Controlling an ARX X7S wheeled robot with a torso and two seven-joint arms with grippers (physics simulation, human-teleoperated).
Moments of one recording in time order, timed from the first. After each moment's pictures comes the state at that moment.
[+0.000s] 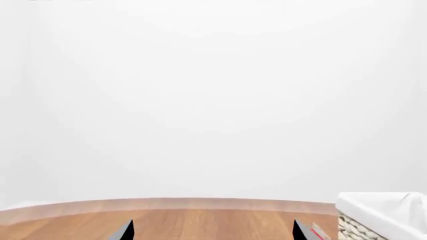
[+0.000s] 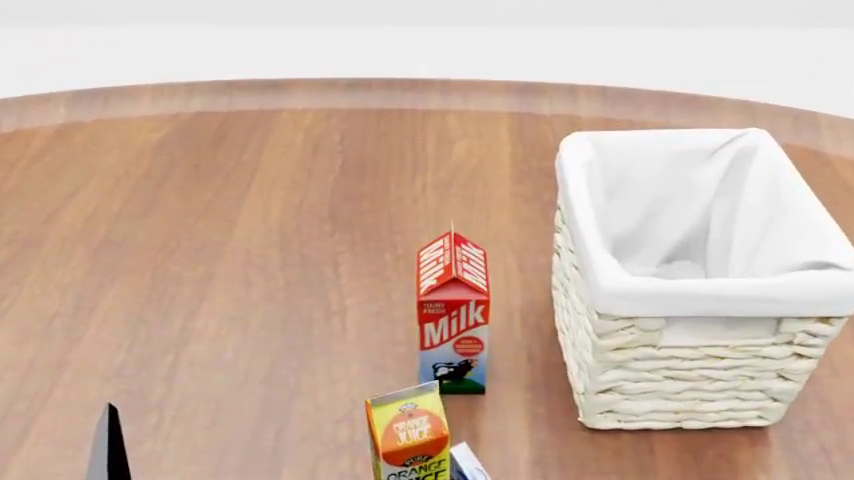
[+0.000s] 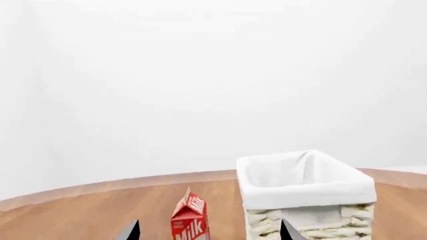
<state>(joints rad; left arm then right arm) 0.22 -0.18 0.13 0.68 -0.11 -0.08 -0.22 -0.56 0.26 0.07 -0.78 0.36 -0.06 0.06</state>
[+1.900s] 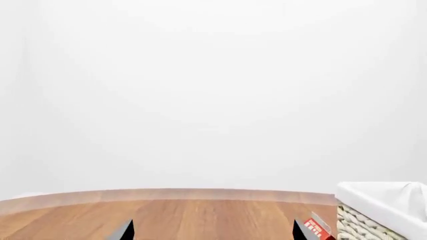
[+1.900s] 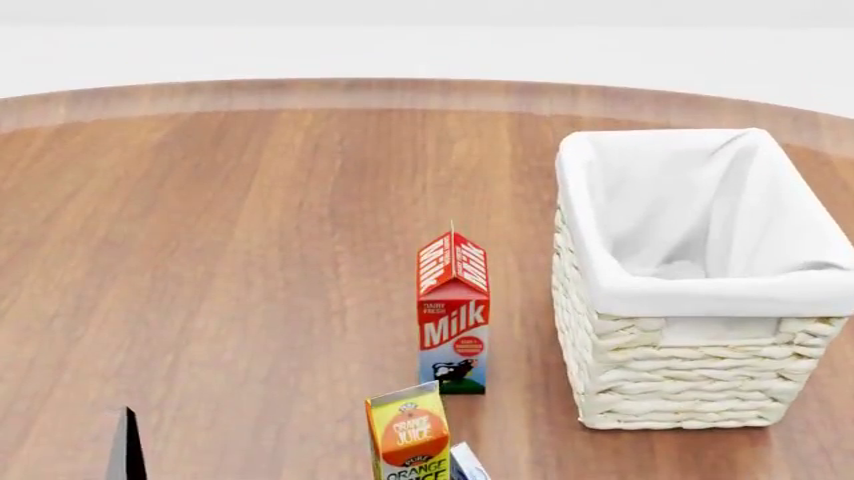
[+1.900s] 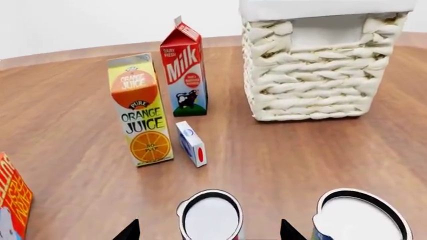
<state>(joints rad) 0.20 -0.23 0.19 0.63 -0.14 -0.06 -0.28 -0.56 0.21 -0.06 -0.23 0.24 -0.16 -0.01</state>
